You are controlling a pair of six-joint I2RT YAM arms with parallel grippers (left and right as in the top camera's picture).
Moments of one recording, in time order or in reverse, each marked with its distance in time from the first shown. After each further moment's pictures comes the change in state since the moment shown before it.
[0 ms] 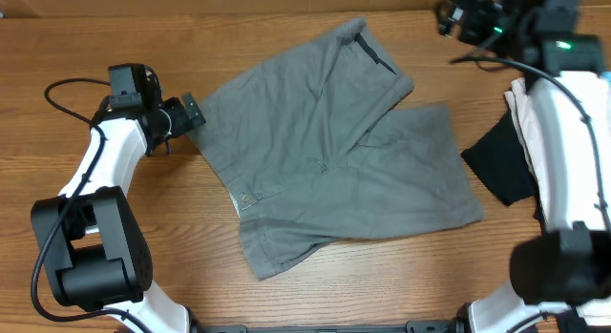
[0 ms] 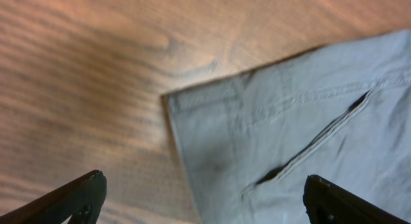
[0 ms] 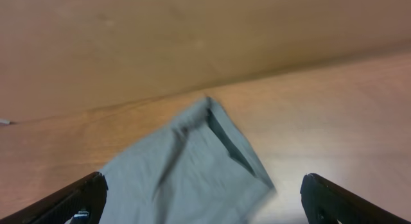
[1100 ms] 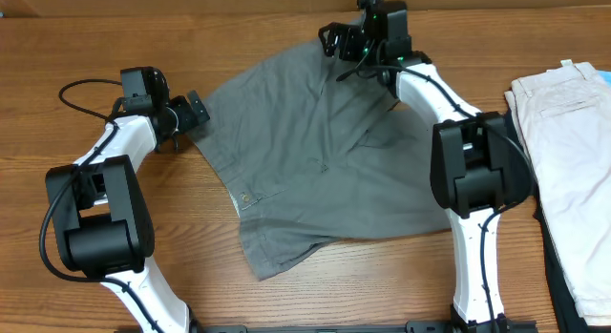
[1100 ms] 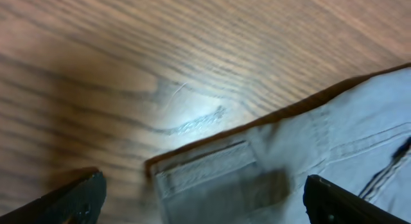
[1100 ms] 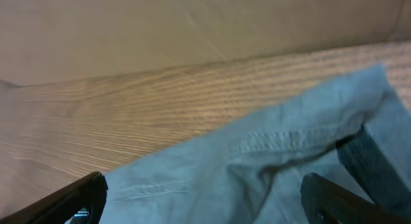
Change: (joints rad) left arm -0.002 0.170 0.008 0.213 0.027 0.000; right arm 0.246 0.641 0.098 0.604 -0.019 0.142
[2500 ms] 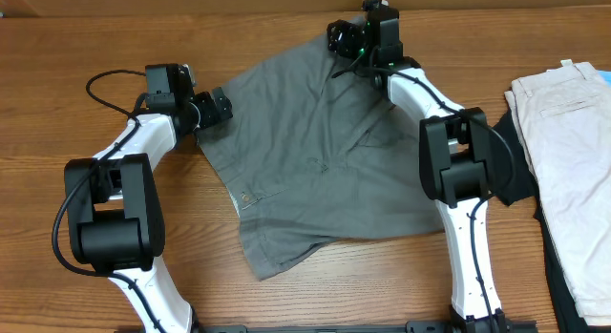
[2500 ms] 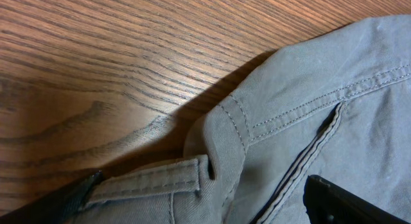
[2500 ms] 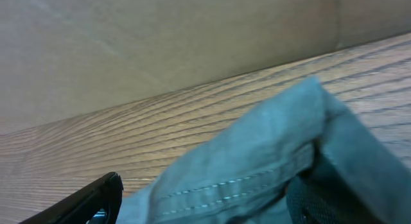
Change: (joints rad) left arm -0.097 0.011 0.000 0.047 0.051 0.002; right arm 0.010 0.150 0.113 0.105 0.145 0.116
